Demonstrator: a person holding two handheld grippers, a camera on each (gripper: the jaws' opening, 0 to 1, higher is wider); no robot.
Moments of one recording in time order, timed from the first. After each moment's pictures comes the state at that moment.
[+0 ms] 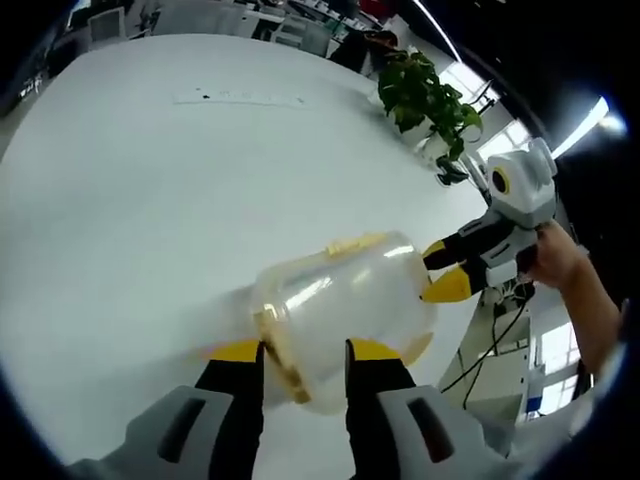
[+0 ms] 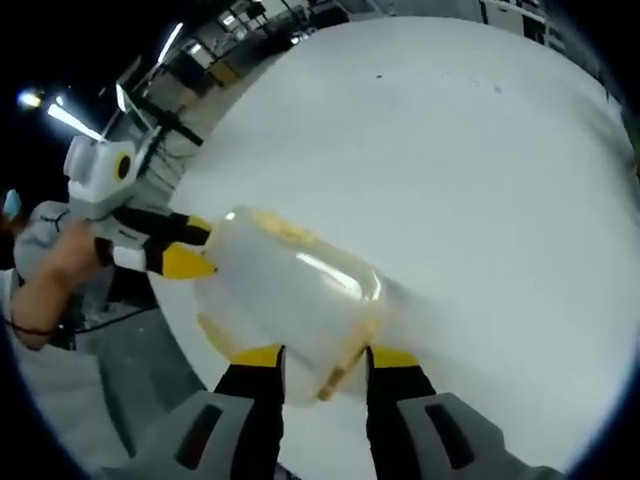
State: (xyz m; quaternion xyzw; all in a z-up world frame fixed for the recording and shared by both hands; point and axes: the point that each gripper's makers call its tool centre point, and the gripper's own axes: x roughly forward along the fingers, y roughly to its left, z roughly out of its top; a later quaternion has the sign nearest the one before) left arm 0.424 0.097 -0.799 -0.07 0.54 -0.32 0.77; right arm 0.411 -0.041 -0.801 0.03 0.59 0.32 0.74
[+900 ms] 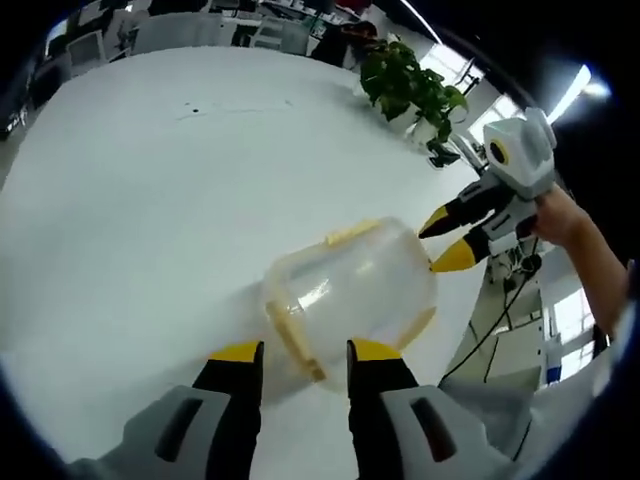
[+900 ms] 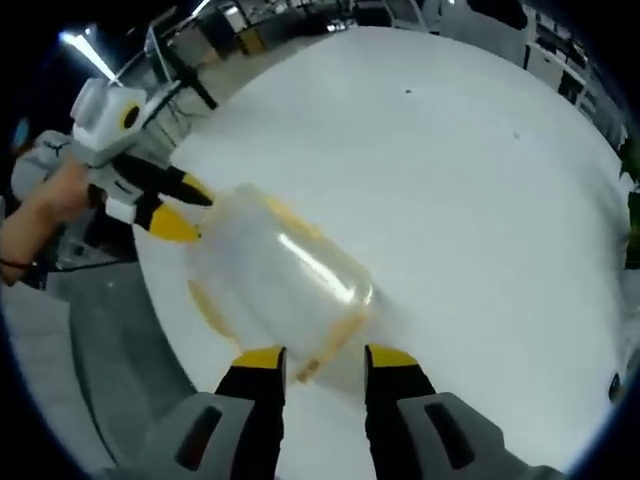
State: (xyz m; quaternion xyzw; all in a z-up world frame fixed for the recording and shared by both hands) left arm 0.420 0.109 -0.785 0.00 0.52 -0.35 0.78; right arm 0.412 -0.056 -0.786 -0.09 0.57 0.35 0.74
